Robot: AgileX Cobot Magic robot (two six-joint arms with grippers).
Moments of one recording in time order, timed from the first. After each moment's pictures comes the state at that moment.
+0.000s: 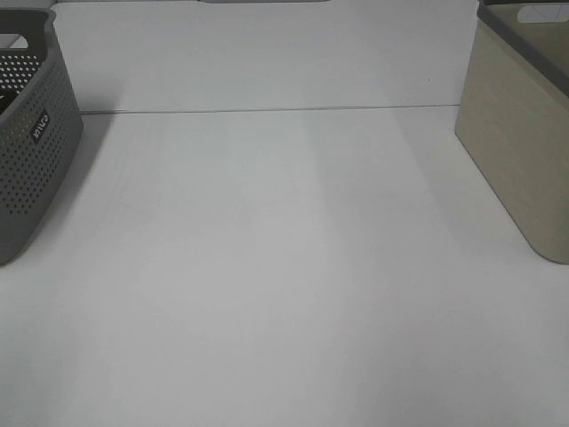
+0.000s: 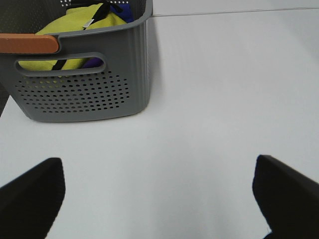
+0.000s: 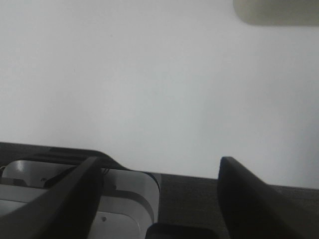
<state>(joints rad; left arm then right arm) 0.01 0.00 -0.50 -0.06 1.05 0.03 0.12 1.02 -0.92 0.12 1.22 -0.01</state>
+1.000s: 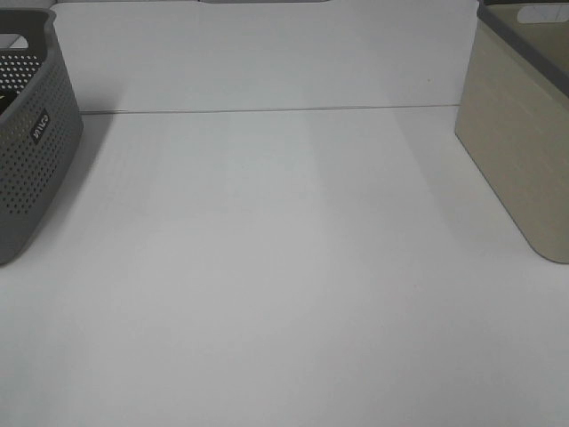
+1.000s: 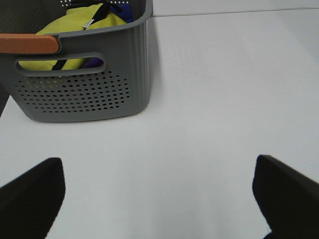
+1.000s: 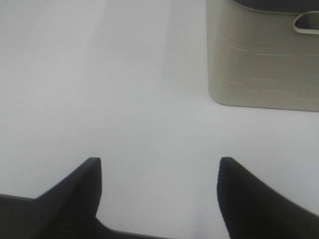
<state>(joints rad) 0.01 0.00 -0.50 -0.06 1.05 0.03 0.12 0.09 -0.51 0.10 1.06 -0.08</state>
